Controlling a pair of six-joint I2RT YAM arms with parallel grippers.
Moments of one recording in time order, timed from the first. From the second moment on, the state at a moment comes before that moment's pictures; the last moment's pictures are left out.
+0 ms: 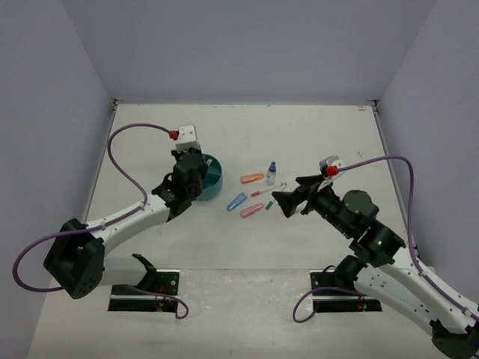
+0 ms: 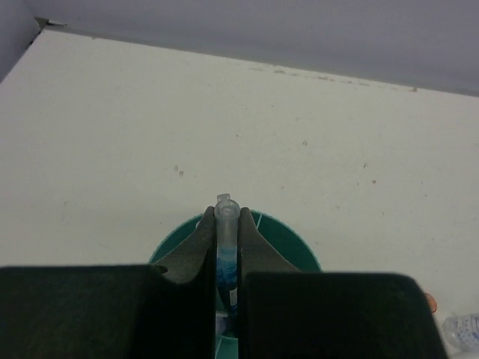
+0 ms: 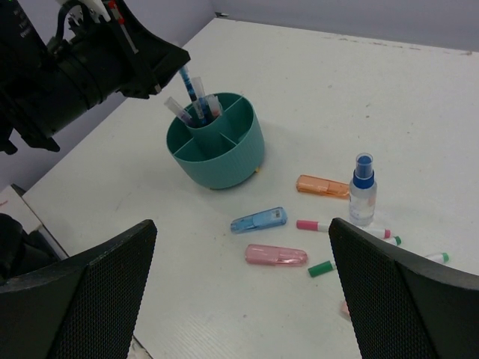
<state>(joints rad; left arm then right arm) -0.67 1.28 0.75 0.33 -0.80 -0.24 0.77 0.57 0.66 -0.19 0.07 0.30</state>
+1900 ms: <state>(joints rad) -0.66 0.73 0.97 -0.51 -0.31 -0.43 0.57 1.62 1.18 -0.39 0.22 0.32</state>
